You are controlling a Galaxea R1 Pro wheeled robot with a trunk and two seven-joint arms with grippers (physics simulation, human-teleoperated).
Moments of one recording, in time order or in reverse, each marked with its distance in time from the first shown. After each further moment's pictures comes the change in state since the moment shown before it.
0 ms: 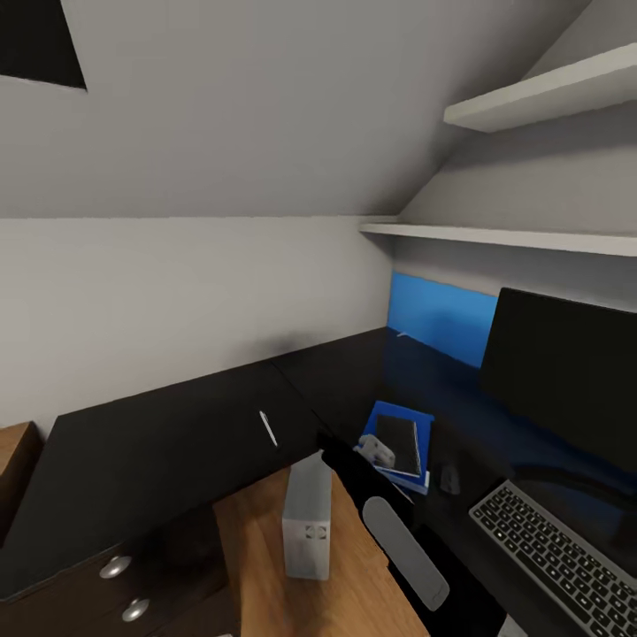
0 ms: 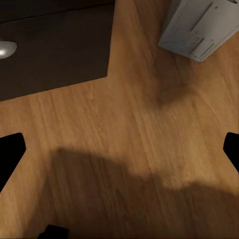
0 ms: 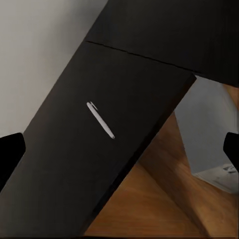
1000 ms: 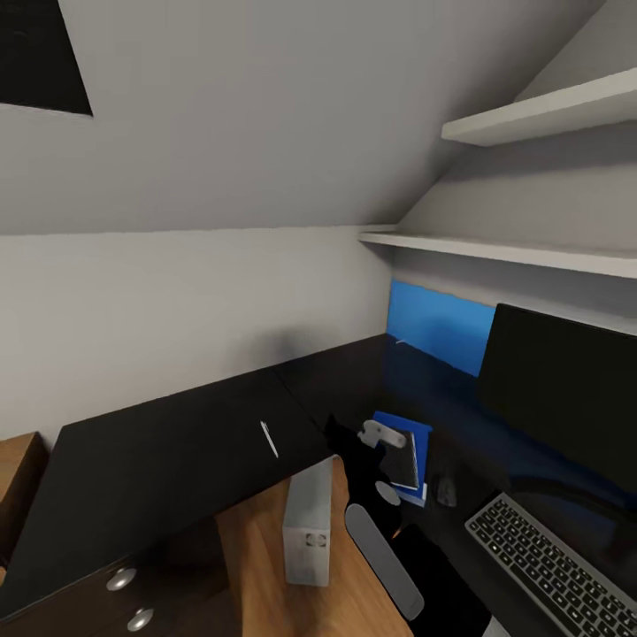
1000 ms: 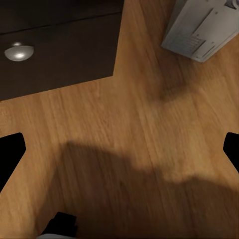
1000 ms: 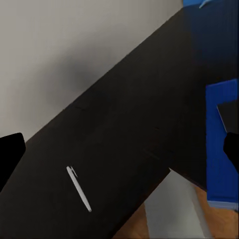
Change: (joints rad) left arm 0.000 -0.001 0.005 0.030 0.004 -0.007 0.005; right arm 0.004 0.062 -0.018 0.007 0.428 -0.041 -0.070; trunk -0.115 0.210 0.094
